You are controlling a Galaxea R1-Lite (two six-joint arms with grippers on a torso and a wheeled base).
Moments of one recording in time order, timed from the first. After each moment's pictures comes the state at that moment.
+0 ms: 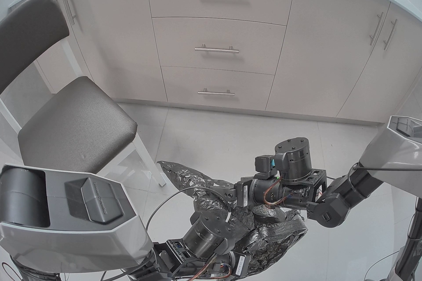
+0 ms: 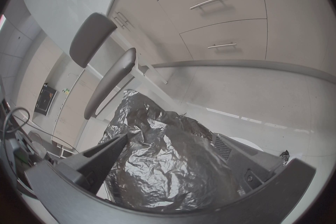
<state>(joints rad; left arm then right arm) -0.97 2.21 -0.63 -0.86 -0.18 -0.57 0.66 2.12 -0.82 -0.86 0.14 0.32</state>
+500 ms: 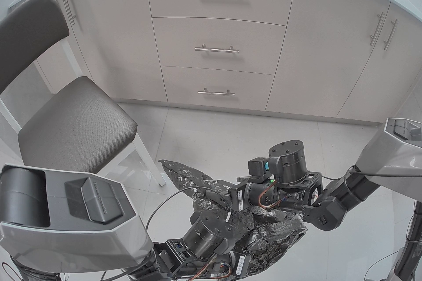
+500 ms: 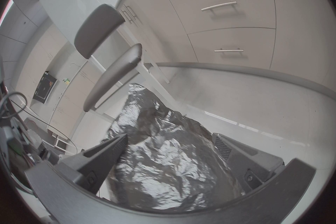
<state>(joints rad) -0.97 2.21 -0.63 -0.86 -0.18 -0.57 0.69 2.14 -0.83 -0.86 0.11 0.23</state>
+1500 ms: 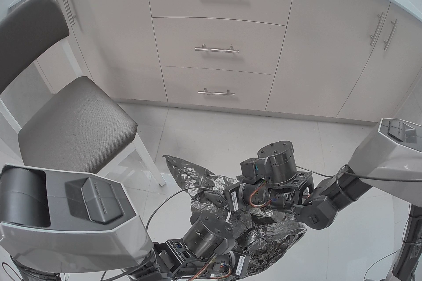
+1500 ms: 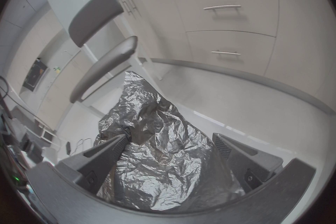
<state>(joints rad) -0.97 2.21 -0.63 -0.86 -0.18 -0.57 0.72 2.17 -0.90 -0.77 0.02 0.16</state>
